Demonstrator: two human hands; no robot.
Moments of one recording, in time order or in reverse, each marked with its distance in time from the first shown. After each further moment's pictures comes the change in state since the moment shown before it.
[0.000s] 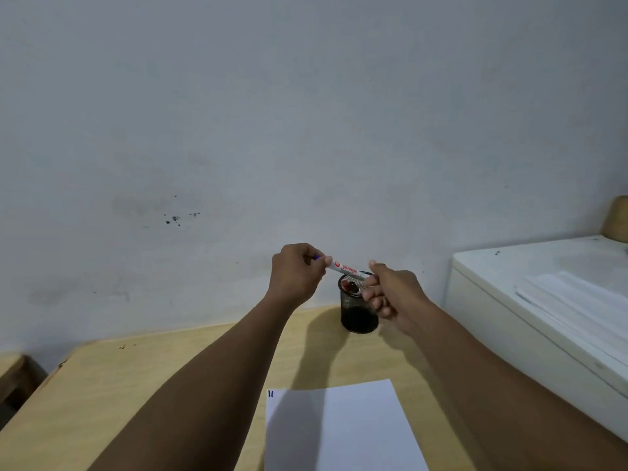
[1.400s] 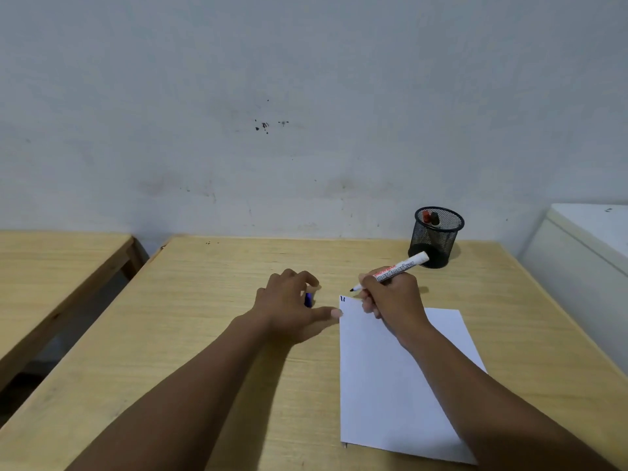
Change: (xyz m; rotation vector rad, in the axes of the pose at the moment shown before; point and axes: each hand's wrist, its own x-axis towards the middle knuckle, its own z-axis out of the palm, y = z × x) left_hand -0.154 -0.127 -0.093 0.553 -0.367 -0.294; right_hand -0.060 0.139 0.086 -0.159 -0.166 -0.193
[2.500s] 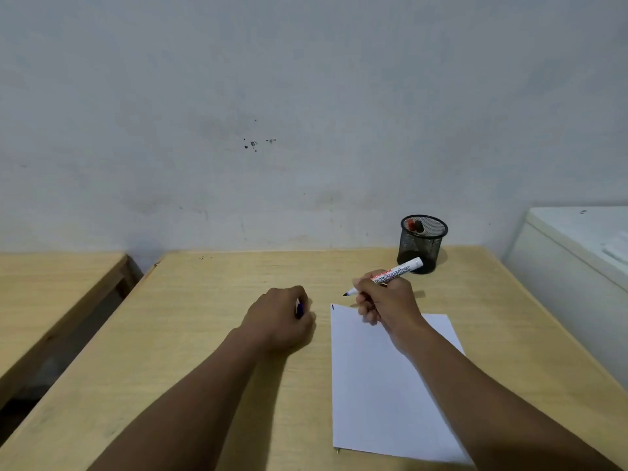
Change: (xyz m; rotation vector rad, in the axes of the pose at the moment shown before) left_hand -0.007 0.003 -0.001 0.008 0.068 0.051; right_hand -0.004 -0.017 -0.011 0.205 -0.069 0.108
